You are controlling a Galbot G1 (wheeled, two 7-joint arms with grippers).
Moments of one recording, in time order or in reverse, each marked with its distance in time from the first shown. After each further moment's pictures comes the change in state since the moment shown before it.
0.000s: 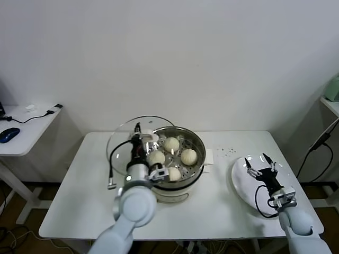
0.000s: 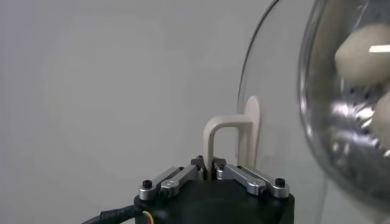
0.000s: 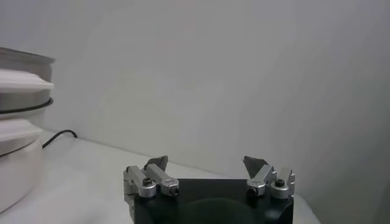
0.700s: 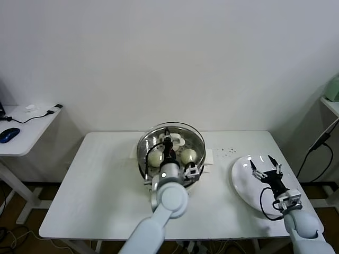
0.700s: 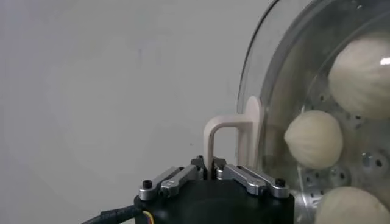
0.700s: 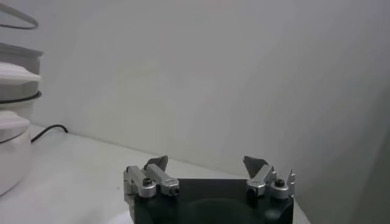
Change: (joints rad) left arm -0.067 -0.190 0.082 0.265 0.035 0.000 -0.084; right arm -0.019 -0.005 0.038 -0.009 -0.001 0.006 -0.013
